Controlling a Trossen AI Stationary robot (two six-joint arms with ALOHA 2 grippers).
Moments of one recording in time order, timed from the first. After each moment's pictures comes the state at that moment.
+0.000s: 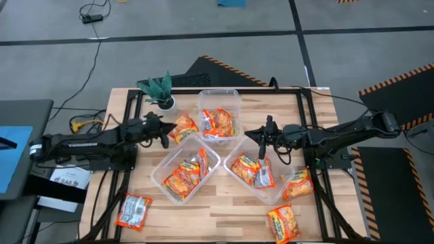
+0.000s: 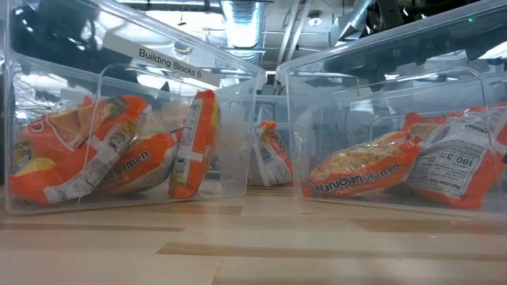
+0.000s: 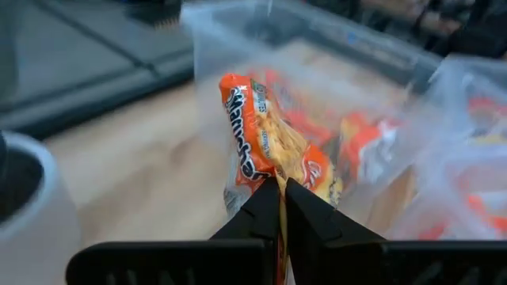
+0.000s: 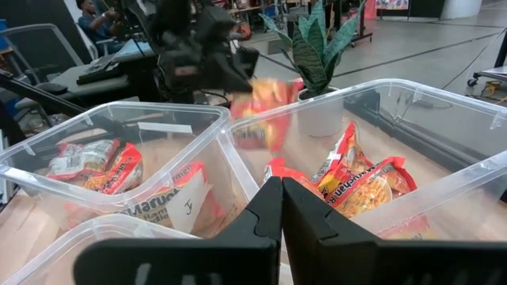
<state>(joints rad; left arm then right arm) 0.25 0.60 0.19 0.17 -0.27 -0.30 0.04 1.05 0.39 0.53 0.32 0.21</state>
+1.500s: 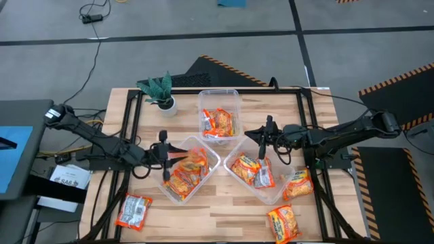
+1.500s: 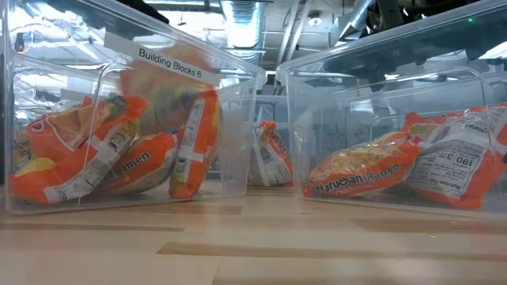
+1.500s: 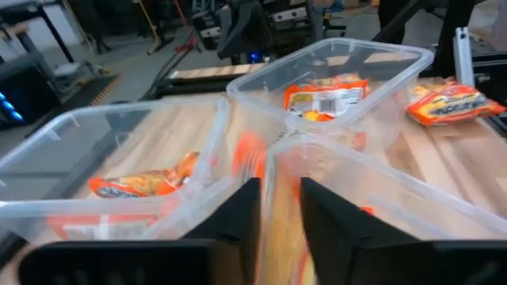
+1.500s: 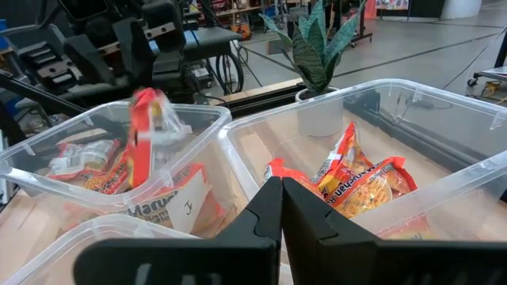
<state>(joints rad) -0.45 0.91 0.50 0.20 -0.66 0.00 0.04 1.05 0.39 0.53 0.32 0.21</state>
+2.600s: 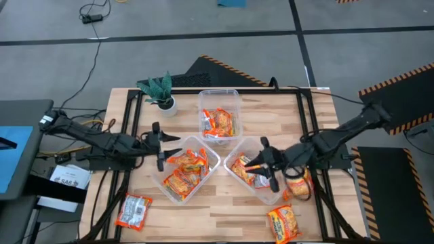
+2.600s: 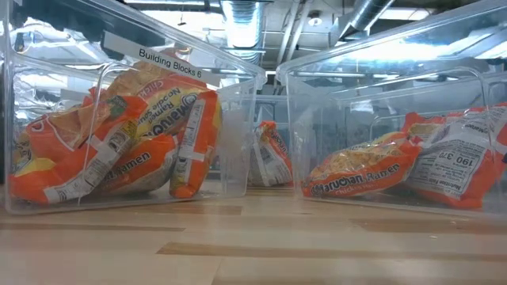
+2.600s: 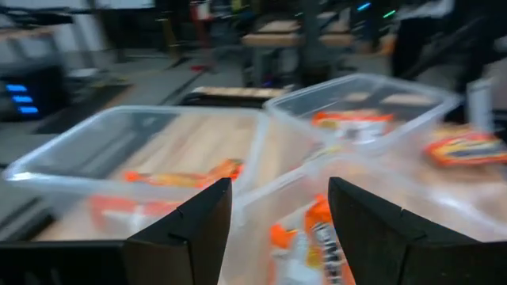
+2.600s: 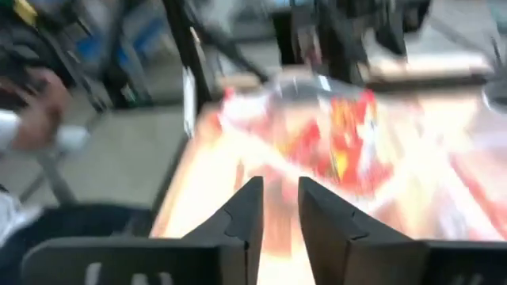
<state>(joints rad) -0.32 0.68 0.36 0.25 -0.58 -0.03 0.46 1.13 0.94 -0.12 0.29 0.26</state>
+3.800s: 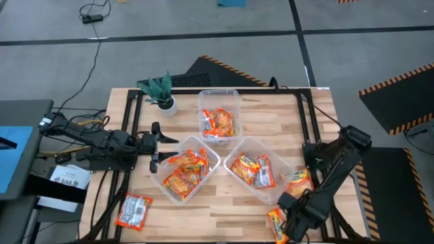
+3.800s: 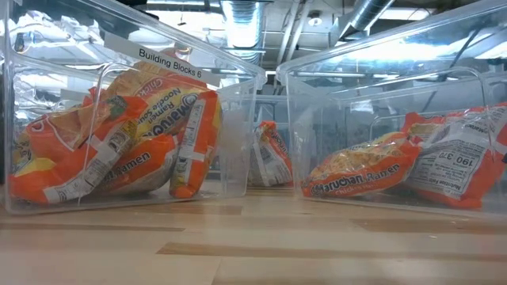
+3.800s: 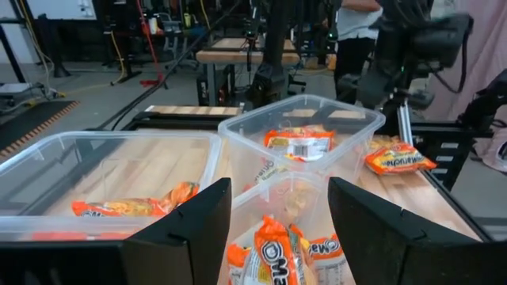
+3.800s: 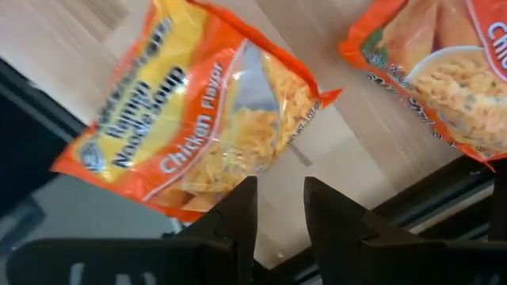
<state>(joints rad) -0.29 0.59 0.38 0.19 -0.39 -0.03 0.95 1.71 1.28 -1.11 -0.13 1.66</state>
